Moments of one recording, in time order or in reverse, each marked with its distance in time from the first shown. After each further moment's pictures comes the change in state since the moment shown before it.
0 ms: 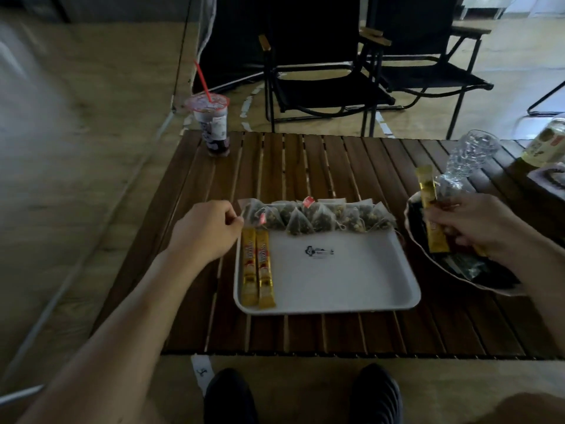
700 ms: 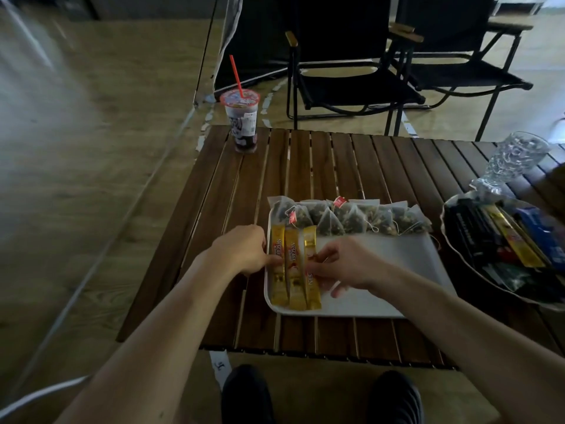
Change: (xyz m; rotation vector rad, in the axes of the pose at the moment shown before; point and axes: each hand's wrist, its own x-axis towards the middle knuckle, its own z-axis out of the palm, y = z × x) left_hand -0.004 -0.008 0.009 0.037 -0.489 -0.043; right_hand -0.055 -0.061 0.174 -0.028 -0.709 -0.084
